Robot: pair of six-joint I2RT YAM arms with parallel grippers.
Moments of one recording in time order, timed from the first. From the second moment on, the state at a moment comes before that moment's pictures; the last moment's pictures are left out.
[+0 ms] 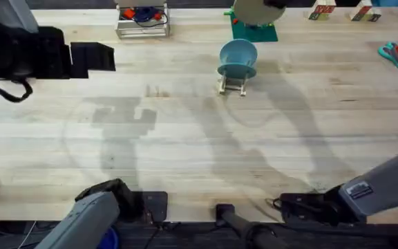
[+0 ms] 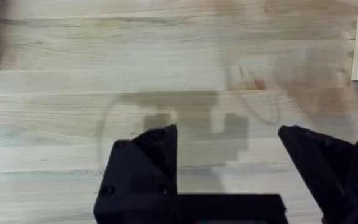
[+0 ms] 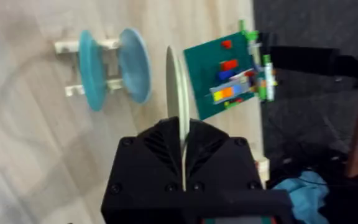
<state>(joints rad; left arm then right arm) 0.35 1.09 1.26 -1.17 0.24 0.27 0.35 1.82 2.05 -1.24 -0.02 -1.07</state>
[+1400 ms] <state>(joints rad) 0.35 1.09 1.26 -1.17 0.24 0.27 0.39 1.96 2.05 -1.32 -0.12 -1.00</state>
